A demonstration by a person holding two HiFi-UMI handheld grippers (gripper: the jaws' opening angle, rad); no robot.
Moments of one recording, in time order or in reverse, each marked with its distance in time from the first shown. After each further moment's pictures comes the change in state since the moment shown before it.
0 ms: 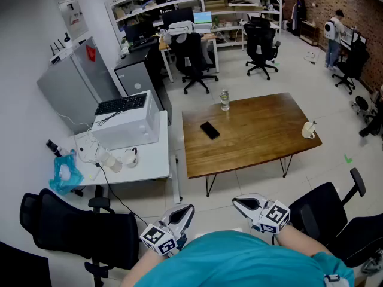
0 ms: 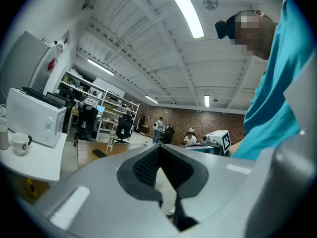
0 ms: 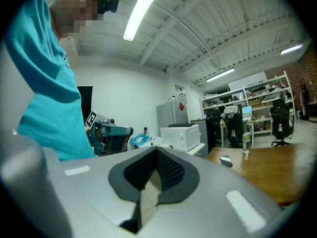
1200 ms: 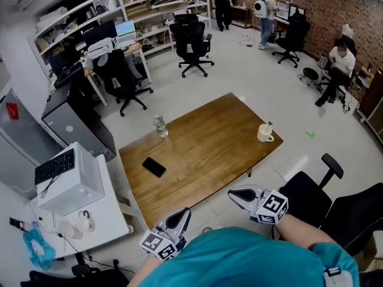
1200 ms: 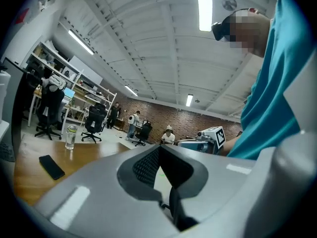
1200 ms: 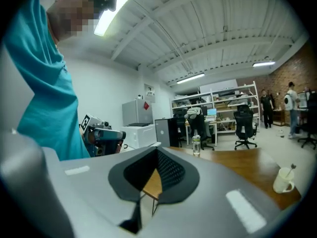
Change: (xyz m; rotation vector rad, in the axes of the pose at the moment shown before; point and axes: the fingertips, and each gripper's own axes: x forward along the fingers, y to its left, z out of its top) left arm 0.250 0.226 -0.105 -0.088 -0.043 -0.299; right arm 0.047 -0.315 -0.095 -0.027 0.121 -0.297
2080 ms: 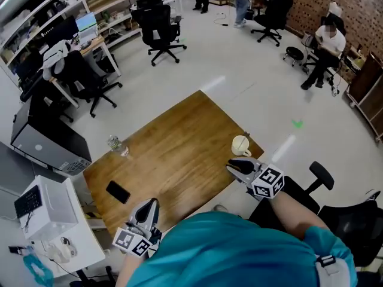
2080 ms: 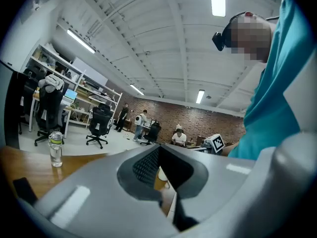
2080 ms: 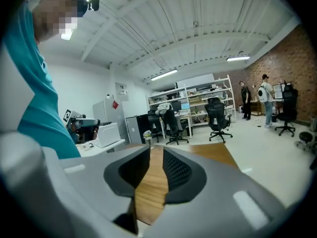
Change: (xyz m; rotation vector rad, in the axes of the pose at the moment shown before) left arm 0.185 0.203 -0.011 -0.041 -0.022 0.076; right arm 0.000 -0.345 -0.078 0.133 0.086 -0.216
